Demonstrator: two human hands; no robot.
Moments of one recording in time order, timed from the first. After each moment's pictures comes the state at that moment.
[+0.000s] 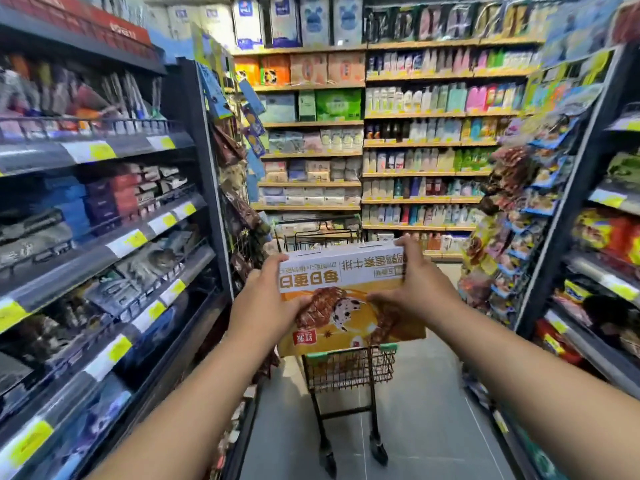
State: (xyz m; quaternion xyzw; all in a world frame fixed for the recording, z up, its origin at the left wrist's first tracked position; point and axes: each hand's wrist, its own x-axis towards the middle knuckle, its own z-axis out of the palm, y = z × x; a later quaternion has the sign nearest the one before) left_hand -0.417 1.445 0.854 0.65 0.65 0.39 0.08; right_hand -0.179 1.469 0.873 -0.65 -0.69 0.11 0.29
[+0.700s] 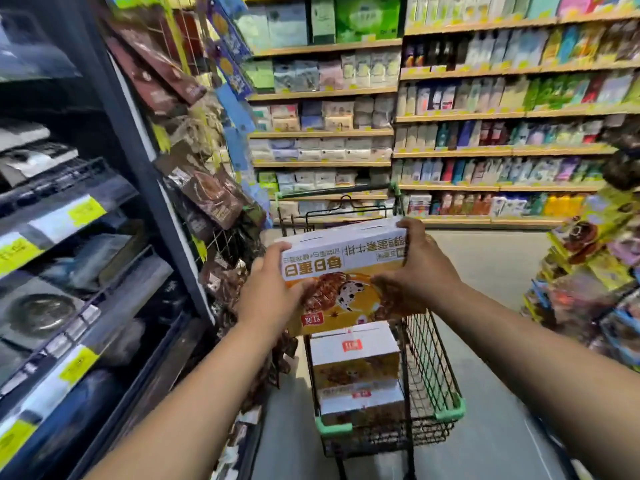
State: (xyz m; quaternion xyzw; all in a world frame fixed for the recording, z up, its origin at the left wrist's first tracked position) left_hand -0.447 1.869 0.761 0.62 0.68 0.37 0.09; right_hand -0.214 1.913 0.777 -0.64 -0.69 0.16 0.29
